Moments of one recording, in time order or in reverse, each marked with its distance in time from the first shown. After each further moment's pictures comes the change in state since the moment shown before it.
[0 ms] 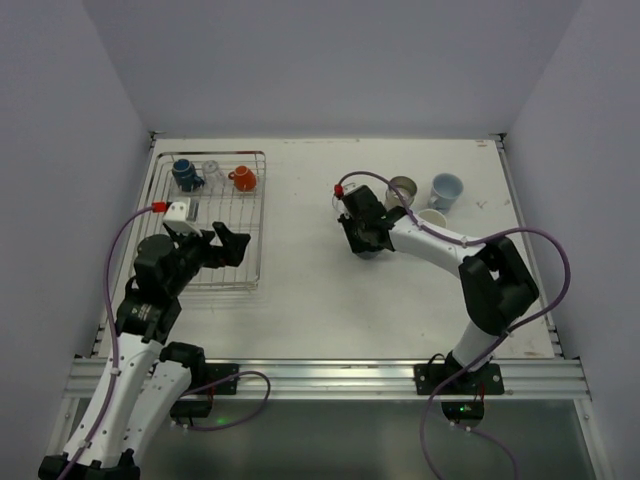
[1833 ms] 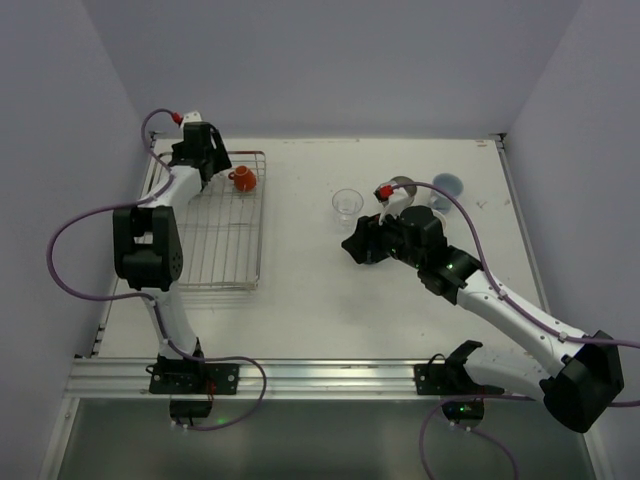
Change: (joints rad) left arm 0.172 1.390 0.864 0.142 -0.451 0.009; right arm 0.010 -0.628 -0.351 0.288 -0.222 0.142
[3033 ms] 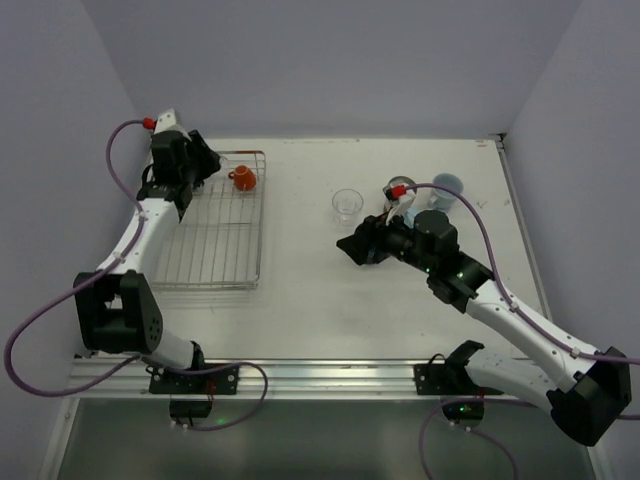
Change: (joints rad) left arm 0.021 -0.415 -0.266 0.065 0.213 -0.117; right arm 0.000 -0.080 -0.031 0.089 -0.105 0.074
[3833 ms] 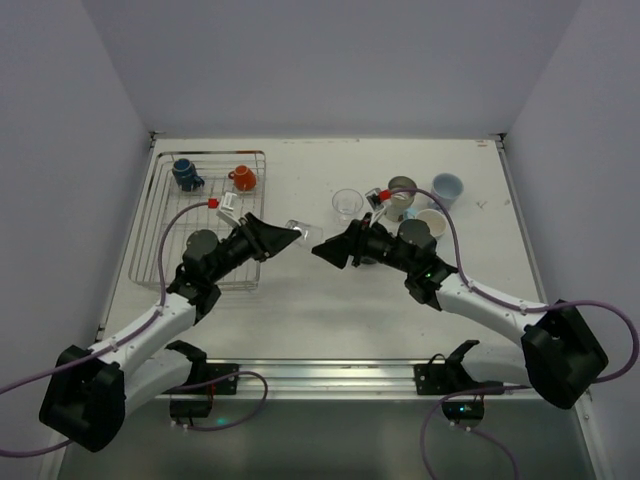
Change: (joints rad) left arm -0.403 -0.557 -0.814 0.627 0.468 -0.581; right arm 0.010 0.220 -0.177 0.601 -0.229 0.319
